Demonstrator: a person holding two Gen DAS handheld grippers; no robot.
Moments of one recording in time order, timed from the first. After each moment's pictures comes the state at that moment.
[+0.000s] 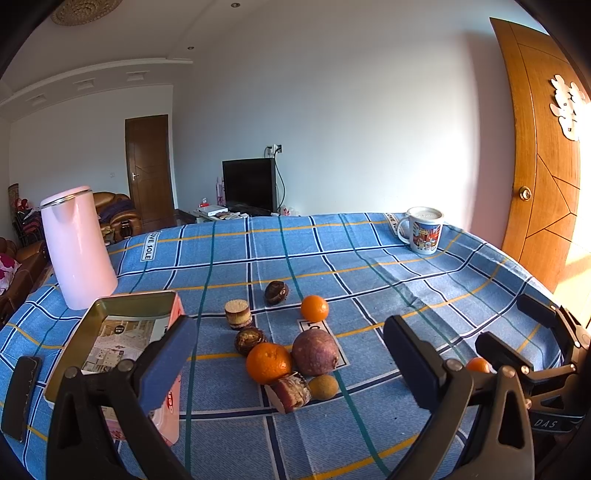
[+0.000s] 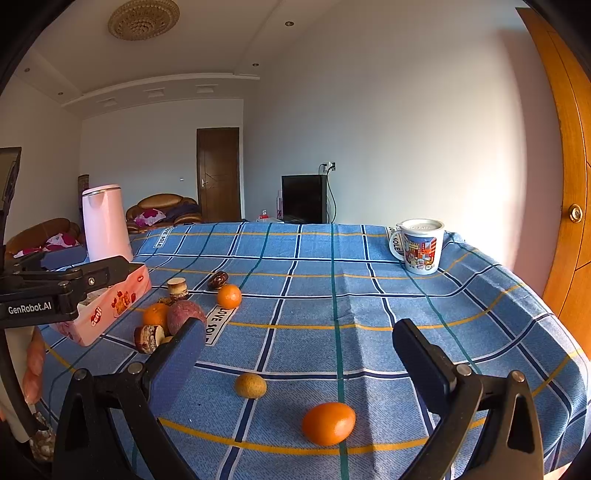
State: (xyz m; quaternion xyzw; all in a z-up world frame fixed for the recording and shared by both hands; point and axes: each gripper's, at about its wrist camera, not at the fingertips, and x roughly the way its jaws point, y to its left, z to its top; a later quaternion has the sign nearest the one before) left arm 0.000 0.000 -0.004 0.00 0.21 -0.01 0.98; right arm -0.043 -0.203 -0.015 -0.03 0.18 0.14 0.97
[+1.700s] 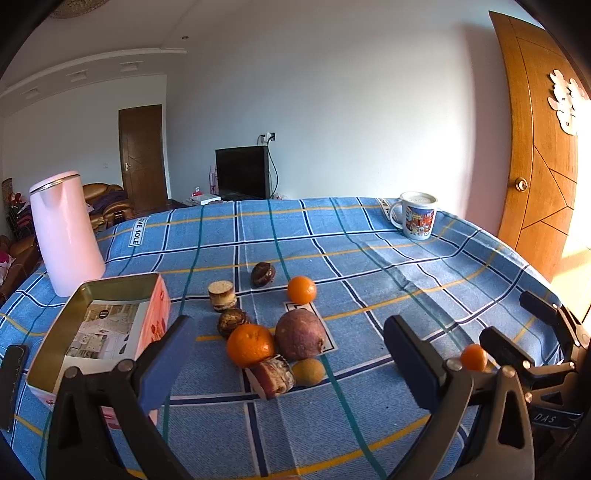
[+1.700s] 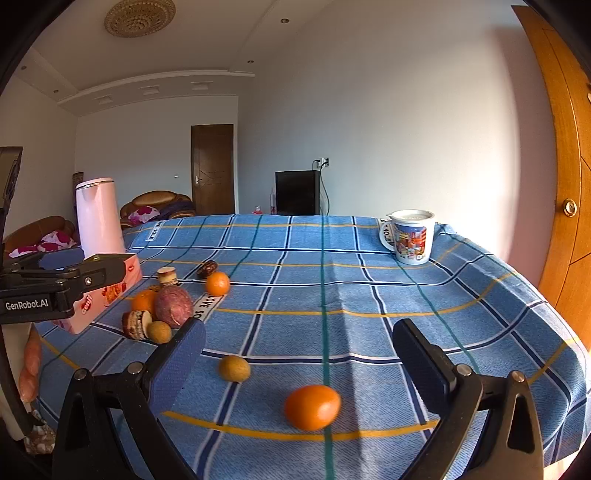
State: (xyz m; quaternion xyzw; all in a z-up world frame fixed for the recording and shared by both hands) left arm 0.006 -0.015 -0.023 0.00 0.23 -0.02 0.97; right arm -0.047 -0.219 -0.032 -0.03 0.18 0.12 0.98
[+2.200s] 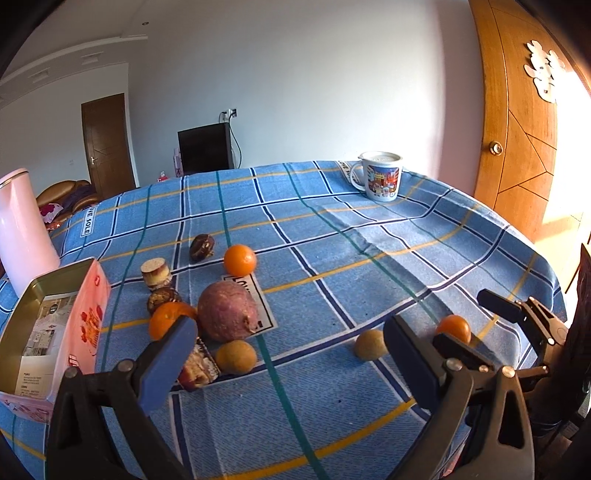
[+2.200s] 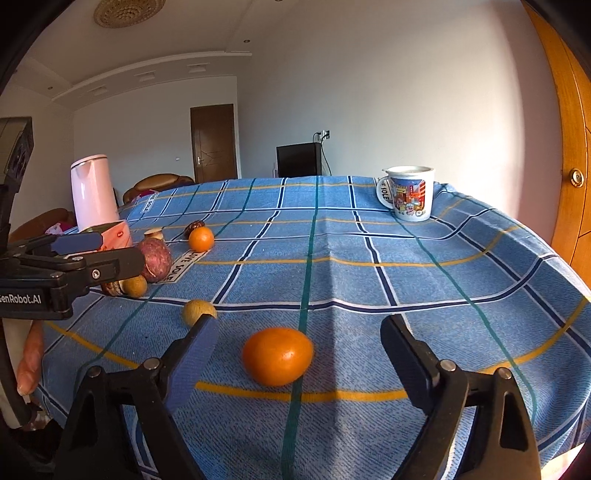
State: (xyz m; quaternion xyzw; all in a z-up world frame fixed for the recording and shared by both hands) left arm 0.031 -0.062 -0.051 0.02 0.28 -0.08 0.96; right arm -0.029 -0.240 -0.073 -0.02 0.24 0.14 0.96
